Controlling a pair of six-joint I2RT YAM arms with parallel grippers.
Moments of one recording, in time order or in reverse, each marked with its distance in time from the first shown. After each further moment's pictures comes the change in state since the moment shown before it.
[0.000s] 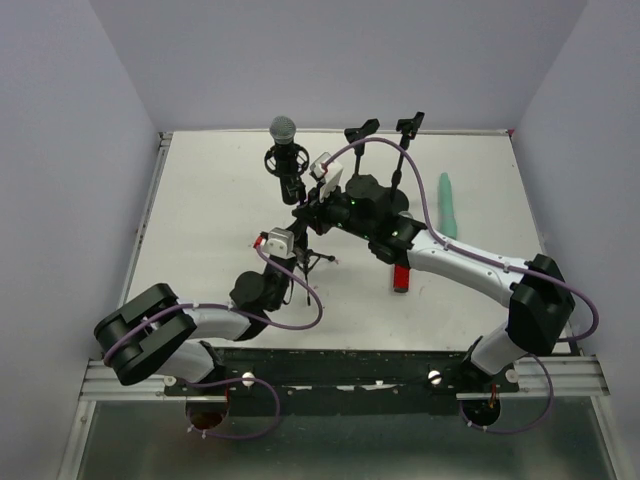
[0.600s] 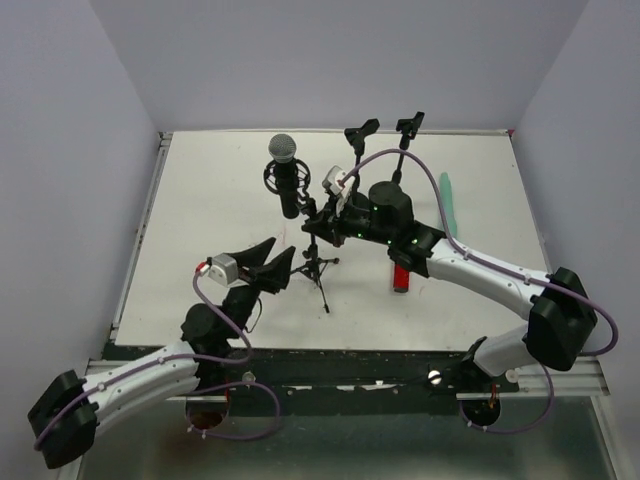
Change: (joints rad) left arm -0.019 -0.665 -0.232 -0.380 0.118 -0.238; right arm -0.061 -0.119 -0.145 0.053 -0.238 -0.114
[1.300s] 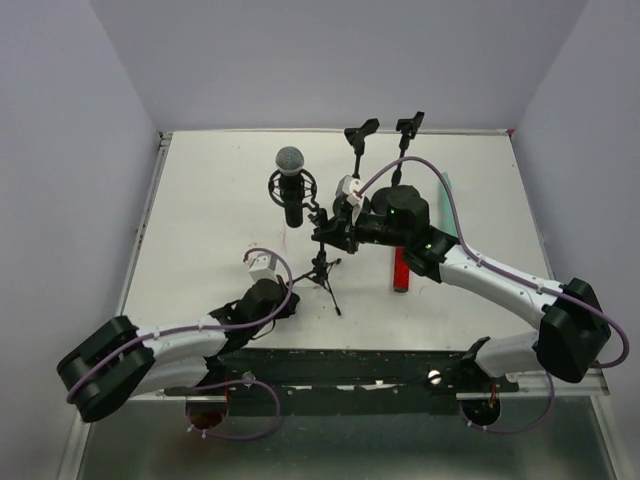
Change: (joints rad) left arm 0.027 0.307 0.060 -0.770 0.074 -0.708; right arm -0.063 -0.090 -0.111 0.044 -0.214 -0.067
